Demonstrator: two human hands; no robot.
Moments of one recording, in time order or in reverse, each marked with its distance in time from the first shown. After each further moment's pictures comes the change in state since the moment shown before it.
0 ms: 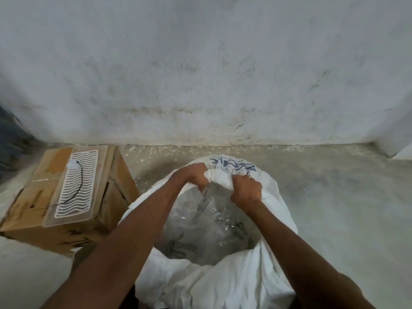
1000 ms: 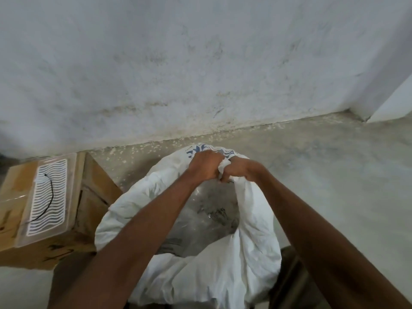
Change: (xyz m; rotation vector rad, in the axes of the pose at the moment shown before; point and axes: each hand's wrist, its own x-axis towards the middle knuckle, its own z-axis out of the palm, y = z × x) left_hand 0.022 0.093 0.032 0.245 0.427 0.434; right_hand 0.015 0.065 -0.039 0.608 -0.445 0.119
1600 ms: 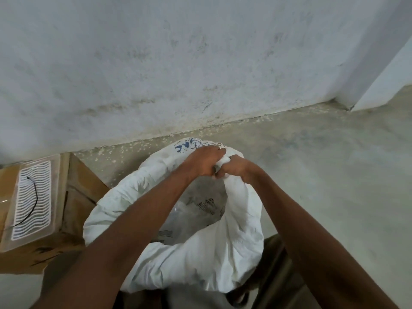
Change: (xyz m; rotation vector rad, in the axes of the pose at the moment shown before) left_hand 0.011 0.021 0.009 -0.020 -0.012 0.286; right_hand -0.026 0.033 0.006 0.422 0.022 0.099
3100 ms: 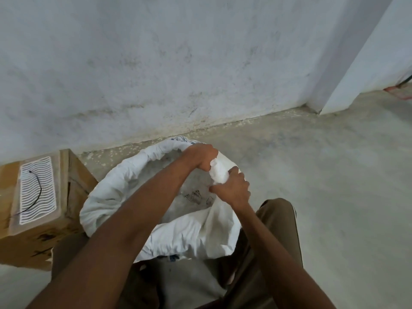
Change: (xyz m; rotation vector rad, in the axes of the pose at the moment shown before) left_hand -0.025 0.070 -0.055 0.173 -0.385 -0.022; right_hand -0.123 0.059 0.075 -0.035 0.529 0.044
